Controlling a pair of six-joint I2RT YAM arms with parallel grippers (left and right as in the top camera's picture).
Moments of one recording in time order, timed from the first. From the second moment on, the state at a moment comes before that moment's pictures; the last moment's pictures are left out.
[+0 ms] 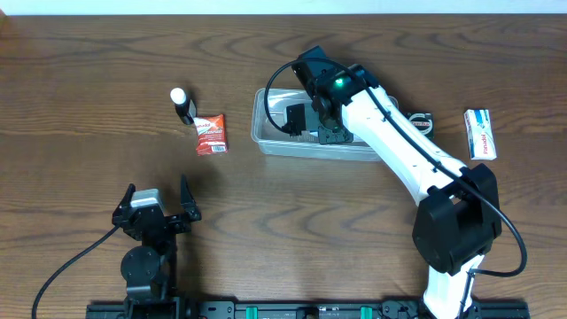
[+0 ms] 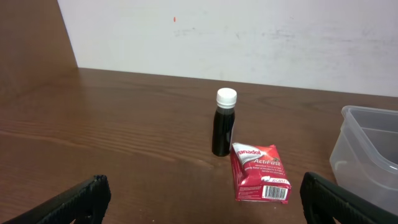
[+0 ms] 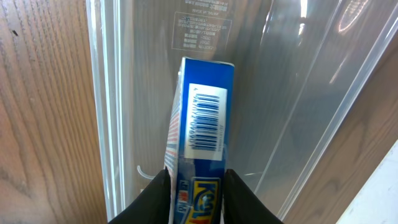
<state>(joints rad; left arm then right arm) 0.04 0.01 0.03 -0.13 -0.10 -0.06 0.56 2.00 1.74 -1.10 0.21 -1.06</state>
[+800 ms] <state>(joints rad) 0.04 0.01 0.03 -0.13 -0.10 -0.06 0.60 2.00 1.80 -1.09 0.19 -0.95</state>
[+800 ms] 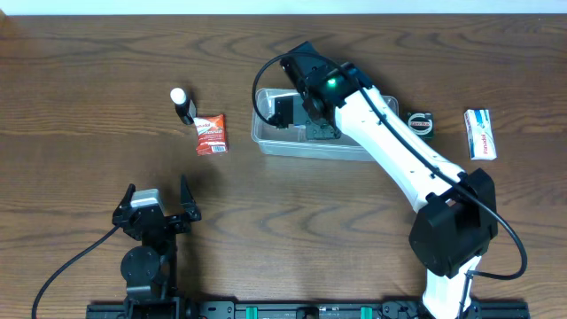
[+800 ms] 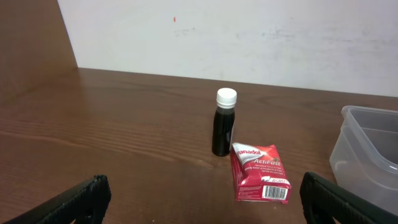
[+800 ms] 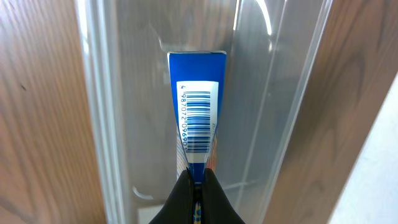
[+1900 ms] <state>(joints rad) 0.04 0.01 0.03 -0.13 -0.10 -0.06 0.40 2.00 1.81 -1.16 -0.18 -0.69</state>
